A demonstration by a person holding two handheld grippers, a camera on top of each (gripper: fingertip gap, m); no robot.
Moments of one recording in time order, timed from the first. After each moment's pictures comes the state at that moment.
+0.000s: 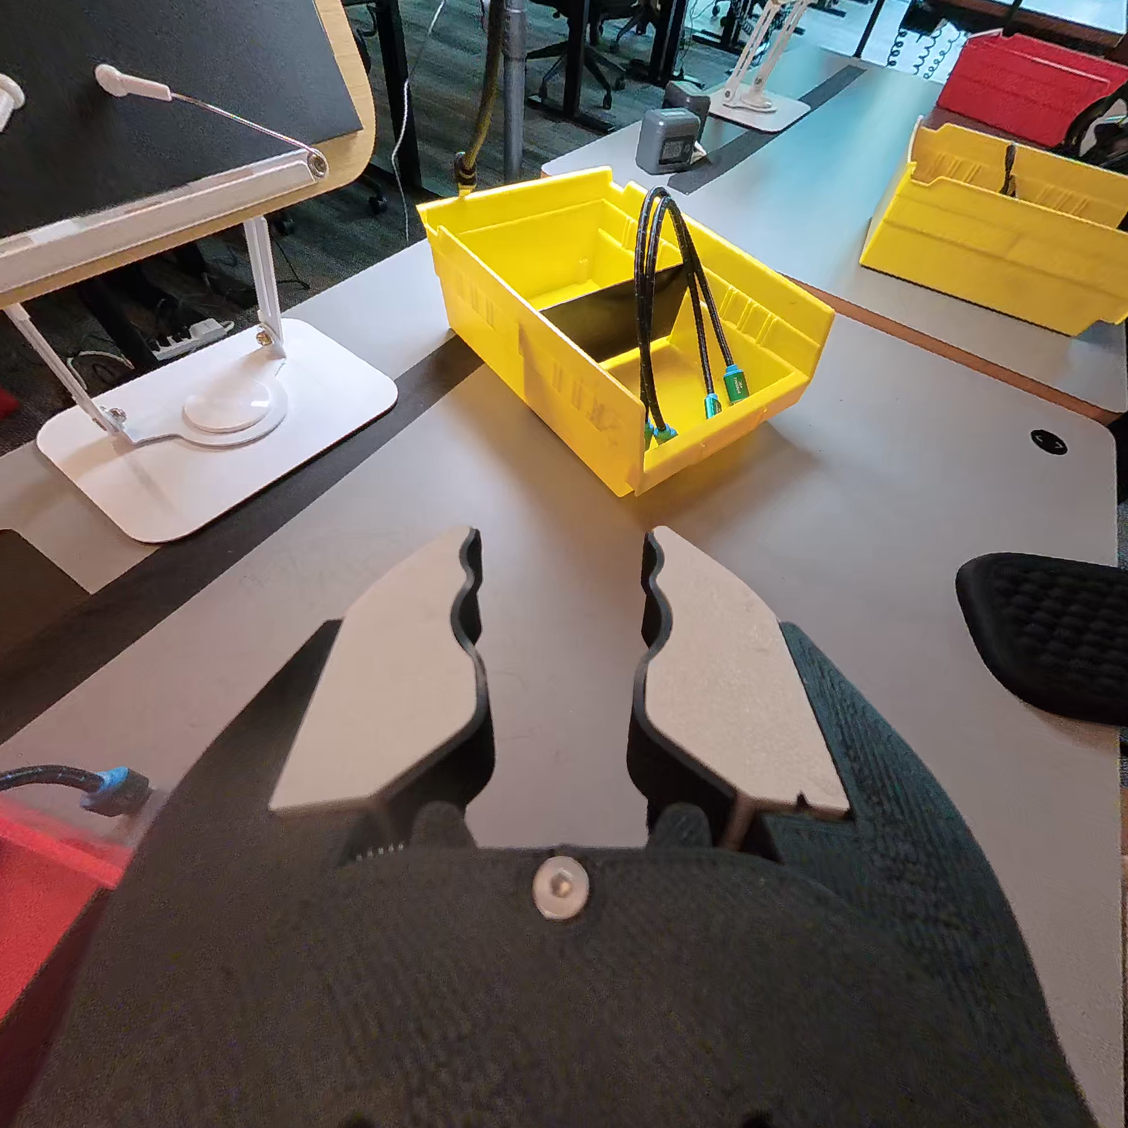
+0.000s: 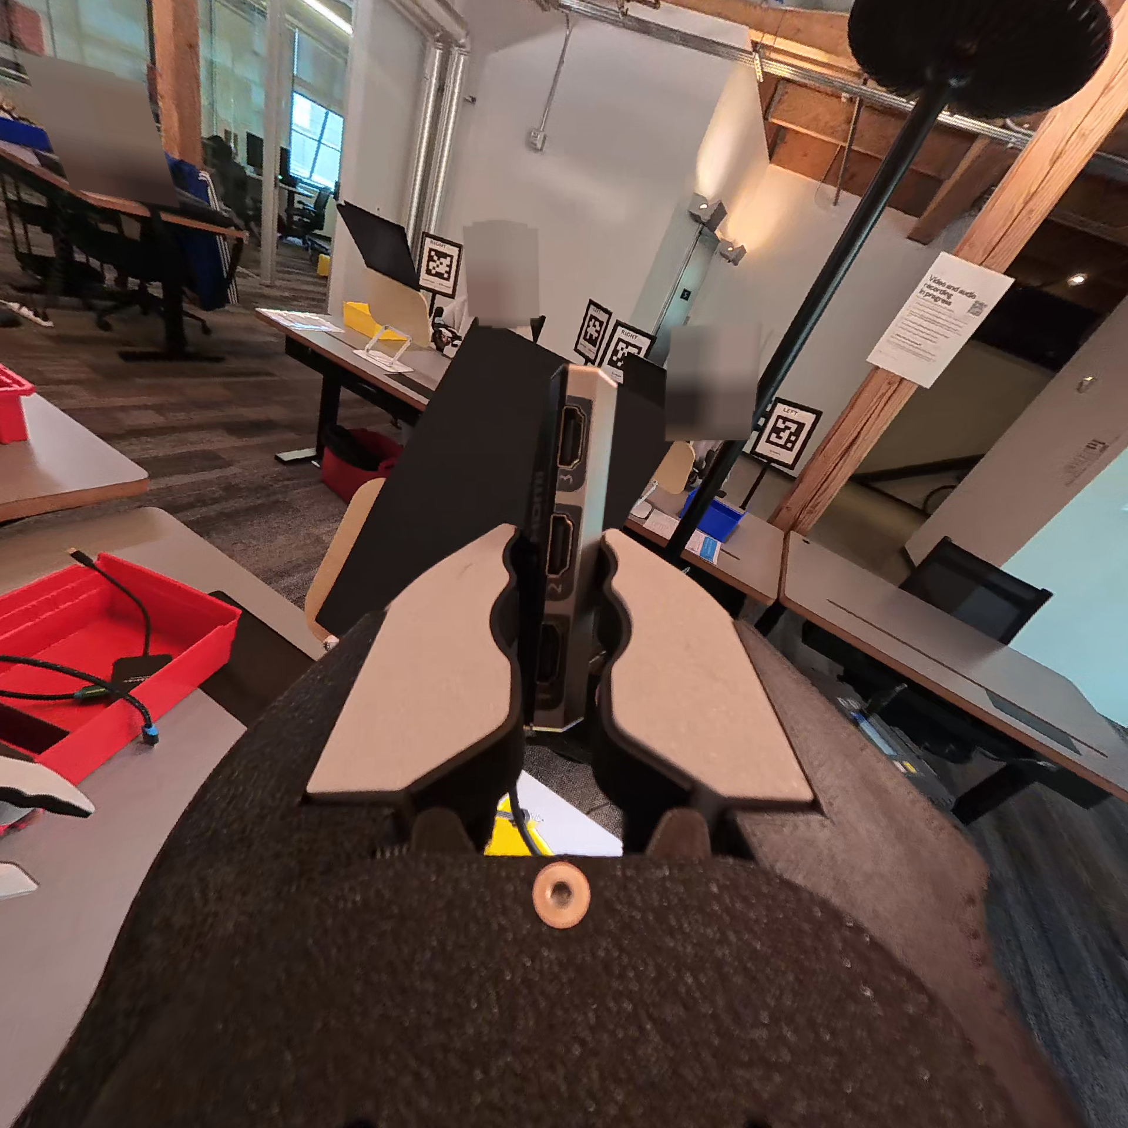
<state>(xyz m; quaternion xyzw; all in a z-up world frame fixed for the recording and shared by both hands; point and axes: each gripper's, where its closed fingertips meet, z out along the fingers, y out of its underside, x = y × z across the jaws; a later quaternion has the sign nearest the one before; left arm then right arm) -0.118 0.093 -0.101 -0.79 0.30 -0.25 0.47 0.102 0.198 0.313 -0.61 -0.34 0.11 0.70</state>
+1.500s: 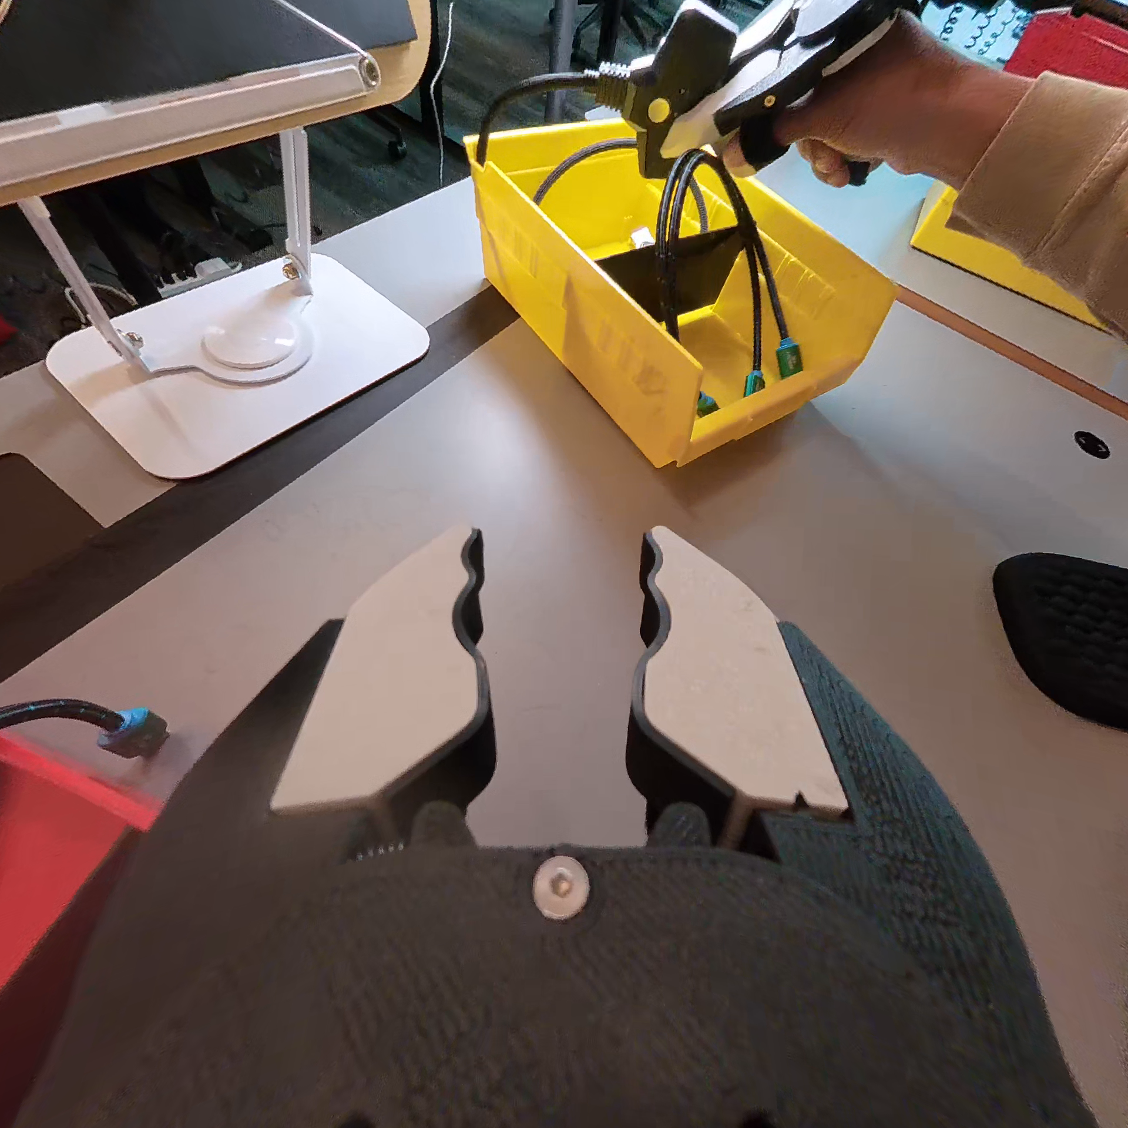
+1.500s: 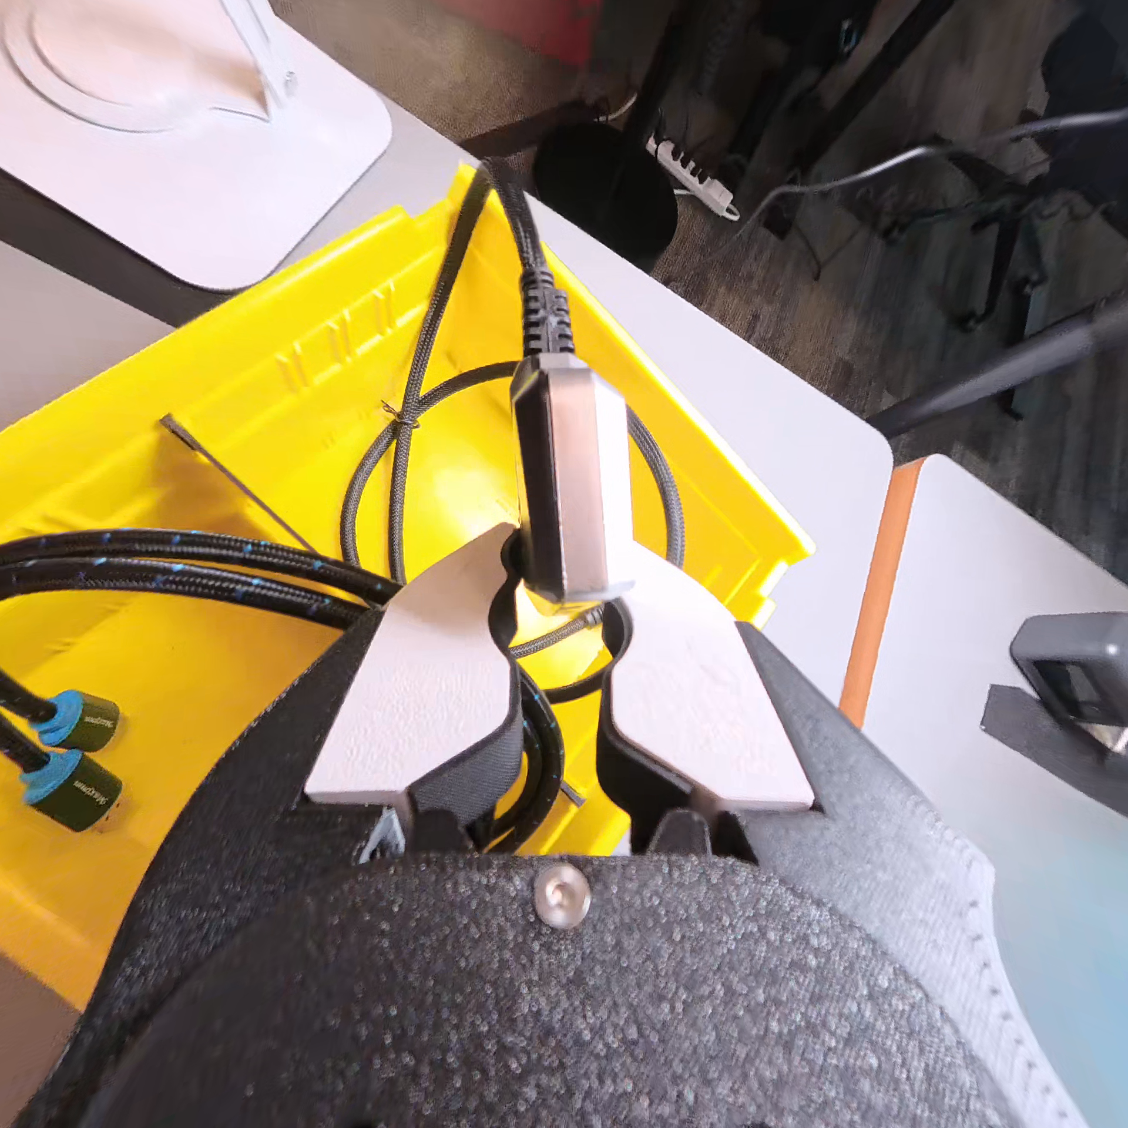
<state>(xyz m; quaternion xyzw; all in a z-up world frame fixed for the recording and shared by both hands) -0.140 0.106 -0.122 -0.81 0.27 -0.24 0.45 0.171 0.330 -0.152 -0.86 -0.33 -0.03 0.39</state>
